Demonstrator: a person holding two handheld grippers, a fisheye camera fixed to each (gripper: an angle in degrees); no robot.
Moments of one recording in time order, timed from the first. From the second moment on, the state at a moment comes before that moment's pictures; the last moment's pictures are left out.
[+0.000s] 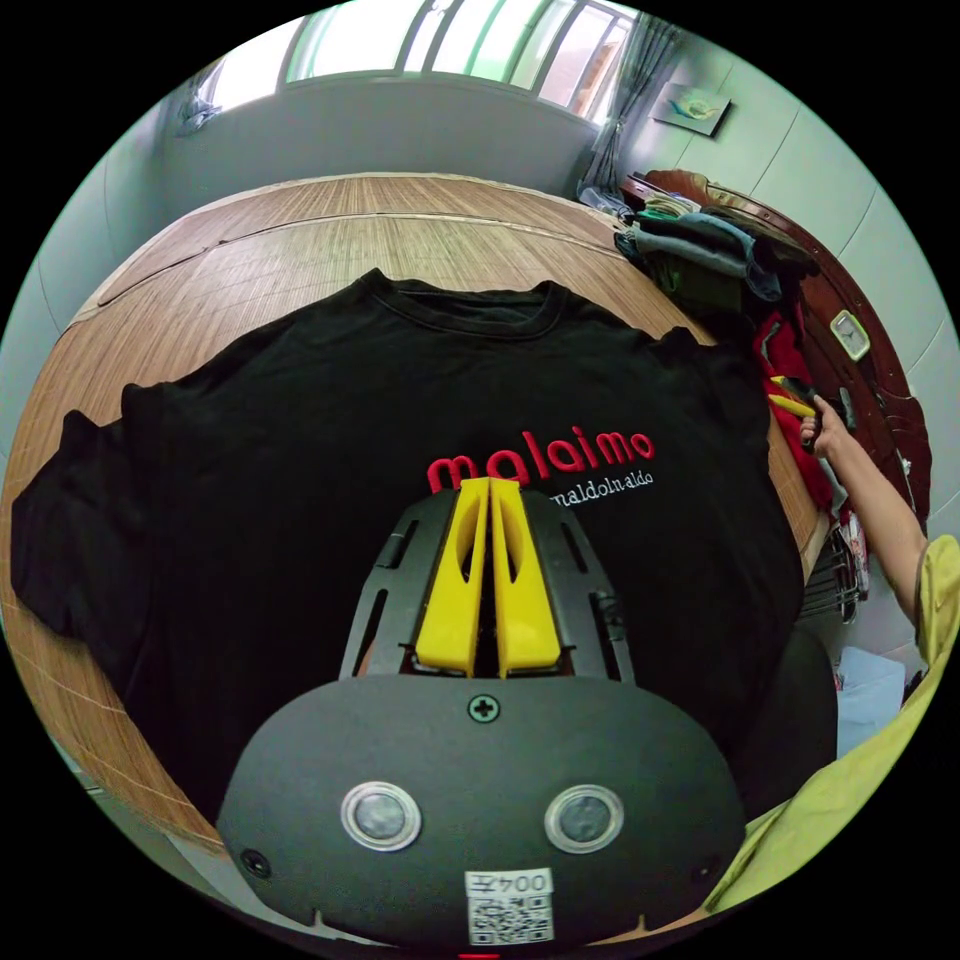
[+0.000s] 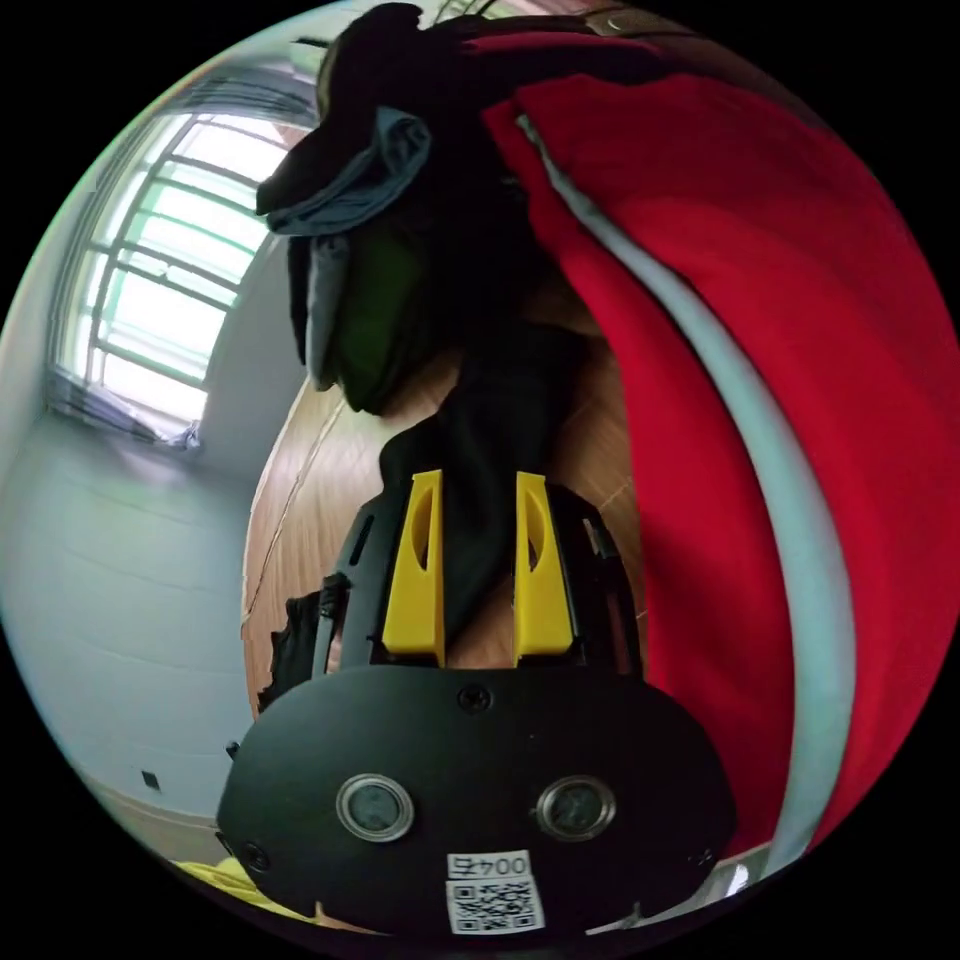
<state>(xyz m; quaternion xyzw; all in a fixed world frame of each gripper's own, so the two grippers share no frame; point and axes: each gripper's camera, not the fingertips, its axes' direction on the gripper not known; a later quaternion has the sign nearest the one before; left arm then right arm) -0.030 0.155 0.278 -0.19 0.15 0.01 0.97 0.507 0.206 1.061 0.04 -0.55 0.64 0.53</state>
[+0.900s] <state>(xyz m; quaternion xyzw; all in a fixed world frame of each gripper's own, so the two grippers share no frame) -0.043 0.159 0.296 -0.19 0.18 -0.01 0.97 0.332 -0.056 0.420 0.35 -0.51 0.22 0.76</state>
